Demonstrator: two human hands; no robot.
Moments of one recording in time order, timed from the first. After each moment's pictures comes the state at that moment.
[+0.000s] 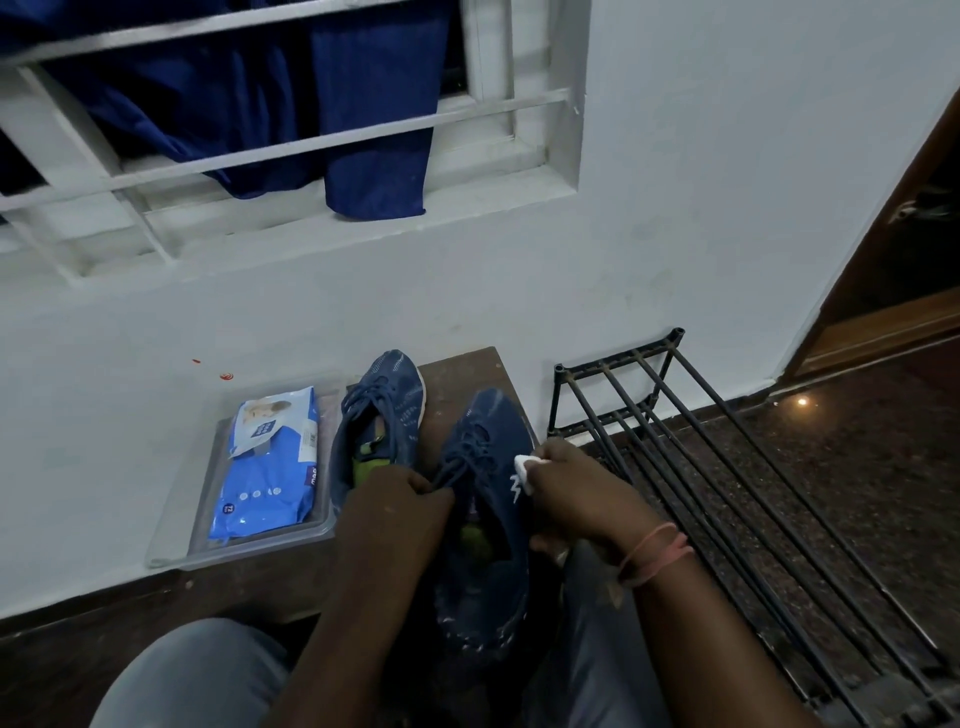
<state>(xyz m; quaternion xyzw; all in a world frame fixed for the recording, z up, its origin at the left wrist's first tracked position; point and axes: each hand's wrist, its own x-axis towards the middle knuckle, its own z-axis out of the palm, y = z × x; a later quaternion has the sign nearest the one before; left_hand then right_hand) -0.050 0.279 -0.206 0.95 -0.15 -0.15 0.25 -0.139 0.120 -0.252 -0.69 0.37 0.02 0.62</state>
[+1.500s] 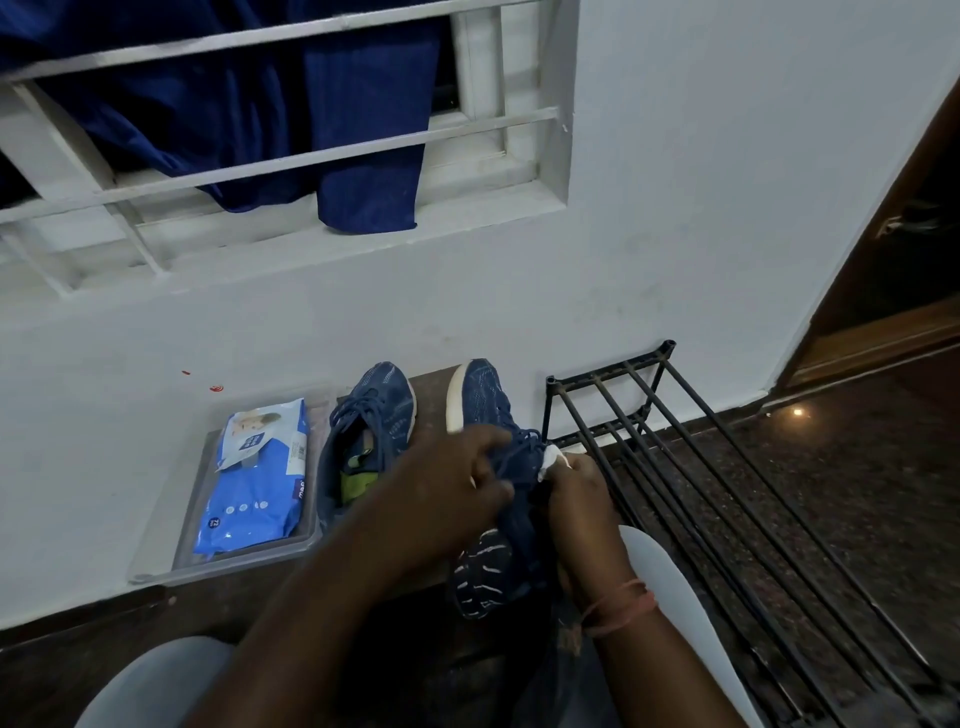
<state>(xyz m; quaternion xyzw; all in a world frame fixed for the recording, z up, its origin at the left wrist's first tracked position) -0.051 0.250 -0.170 0.83 -0.45 -0.22 0.23 -0.140 0.140 -0.260 -0.49 0.47 -0.22 0.70</state>
